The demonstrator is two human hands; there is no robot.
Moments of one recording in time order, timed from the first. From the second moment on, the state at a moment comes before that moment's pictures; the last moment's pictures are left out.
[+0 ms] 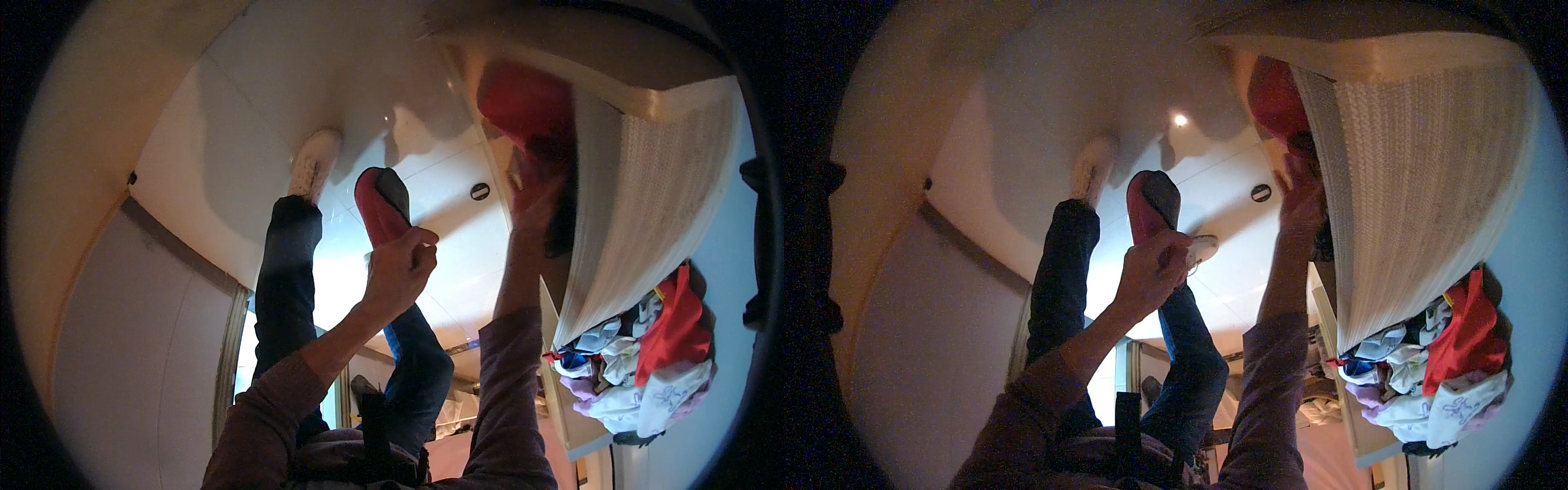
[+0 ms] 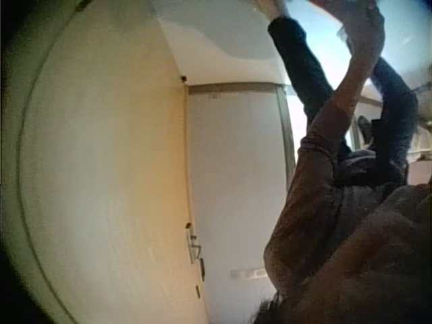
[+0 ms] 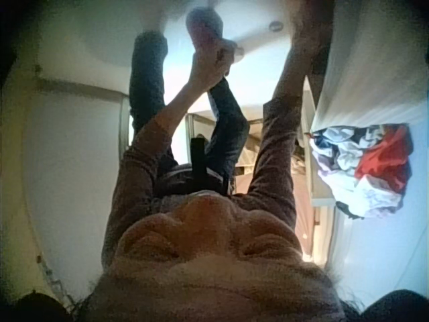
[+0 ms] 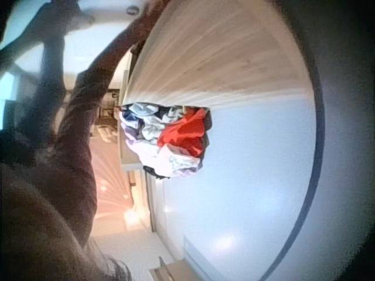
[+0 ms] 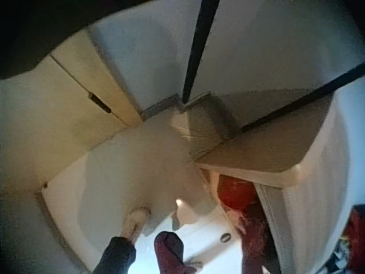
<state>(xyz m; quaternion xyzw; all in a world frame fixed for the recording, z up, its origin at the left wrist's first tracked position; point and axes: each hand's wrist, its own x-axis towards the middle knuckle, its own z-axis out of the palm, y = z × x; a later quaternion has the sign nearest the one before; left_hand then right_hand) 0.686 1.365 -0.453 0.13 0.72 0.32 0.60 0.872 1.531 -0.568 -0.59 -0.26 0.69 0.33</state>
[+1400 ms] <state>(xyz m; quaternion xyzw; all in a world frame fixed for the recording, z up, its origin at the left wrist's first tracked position) 0.611 1.560 -0.322 0.56 0.72 0.38 0.15 0.766 1.583 -0.352 -0.47 -0.85 0.13 0.19</state>
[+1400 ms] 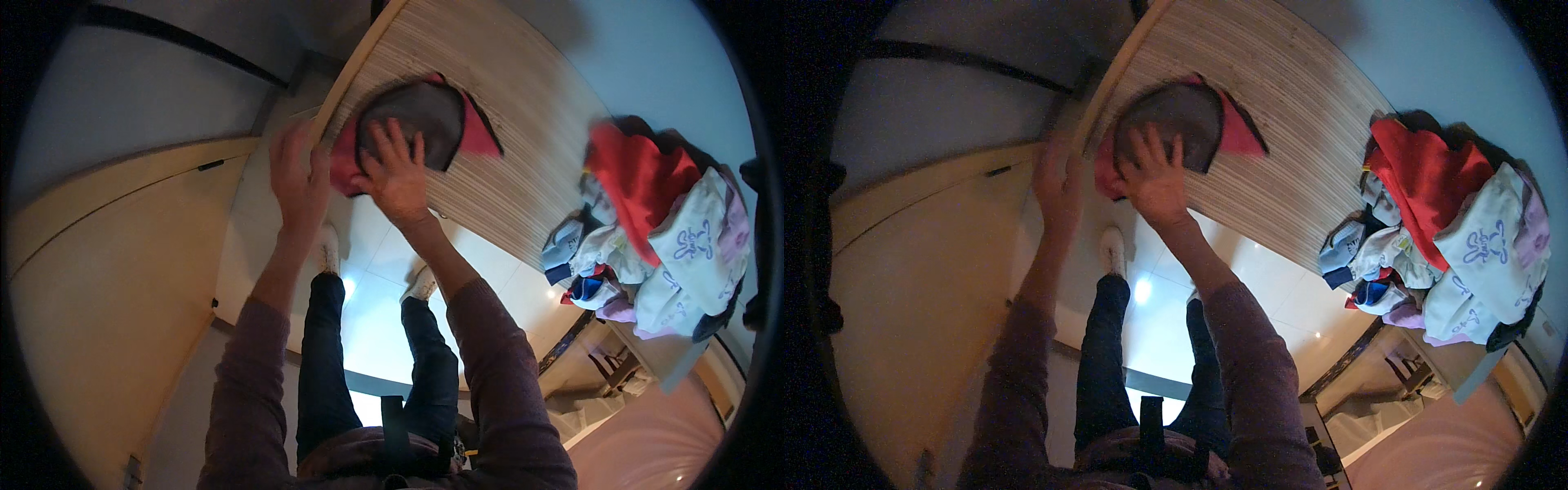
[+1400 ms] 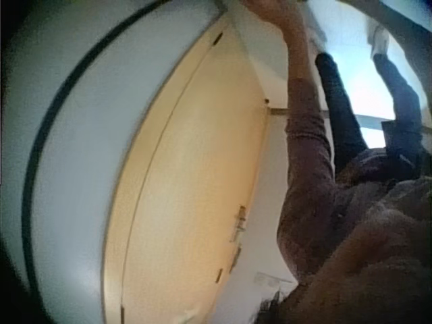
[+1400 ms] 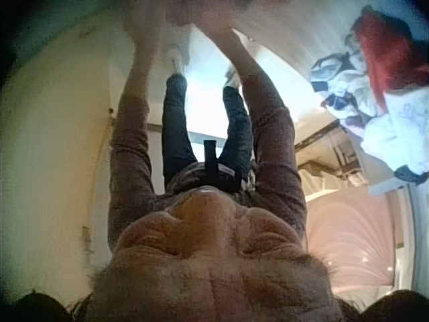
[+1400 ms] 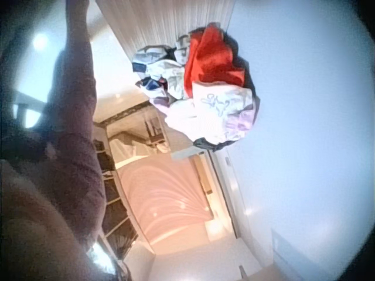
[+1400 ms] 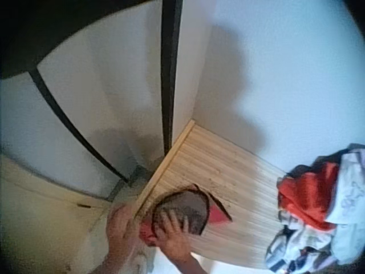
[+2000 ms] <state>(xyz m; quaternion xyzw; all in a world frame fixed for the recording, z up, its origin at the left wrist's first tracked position) 0.631 1.643 -0.361 0.66 0.75 0.07 0.07 0.939 1.776 -0.381 -0.66 -0.72 -0.13 0.15</state>
